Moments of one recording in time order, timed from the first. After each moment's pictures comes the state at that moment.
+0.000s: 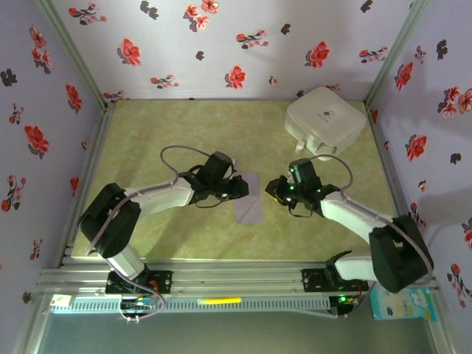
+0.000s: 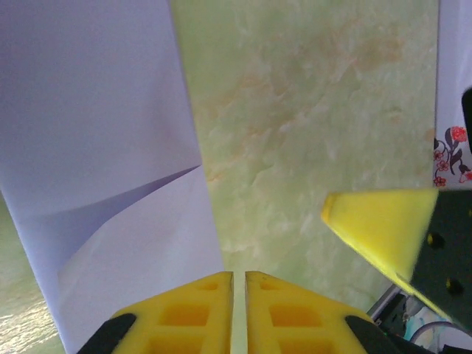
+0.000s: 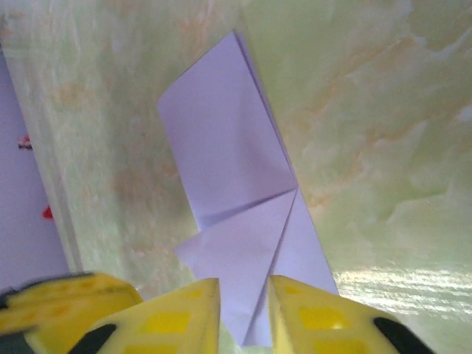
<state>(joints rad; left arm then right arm) -0.80 1.65 0.99 -0.15 0.32 -0.86 0.48 1.27 0.63 -0.19 -0.35 1.03</state>
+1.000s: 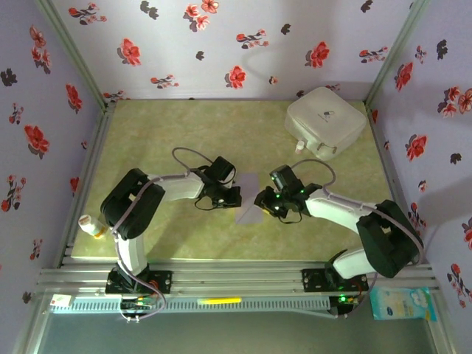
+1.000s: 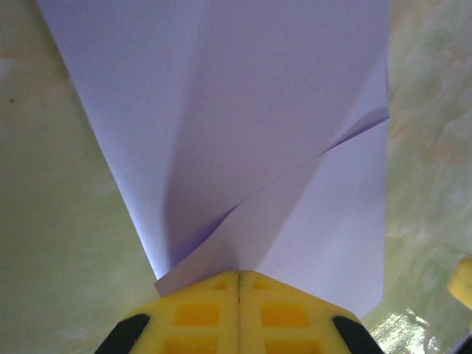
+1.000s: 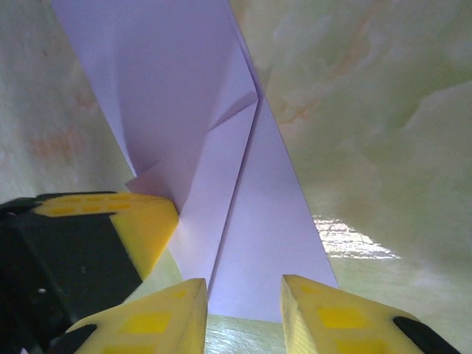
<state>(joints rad) -0.76 1.86 1.04 -0.29 0.38 -0.67 0.64 1.42 0.68 -0.27 -0.30 1.08</state>
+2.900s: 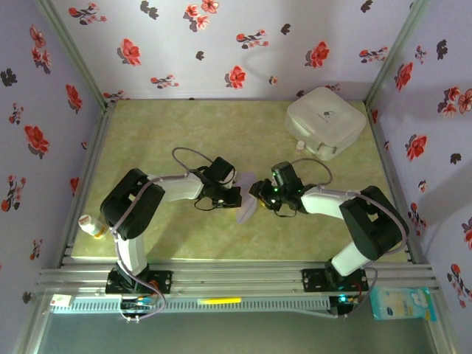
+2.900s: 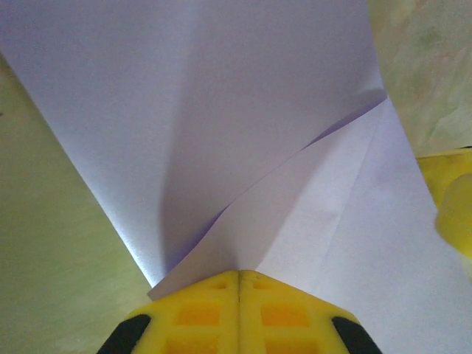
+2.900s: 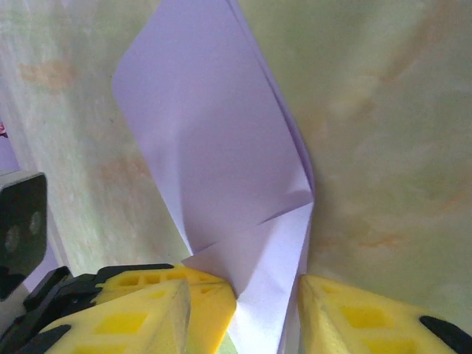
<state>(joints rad) -0.76 1.86 1.03 -0.27 0.39 -0.64 0.57 1.56 0.64 0.07 -0.36 1.14</state>
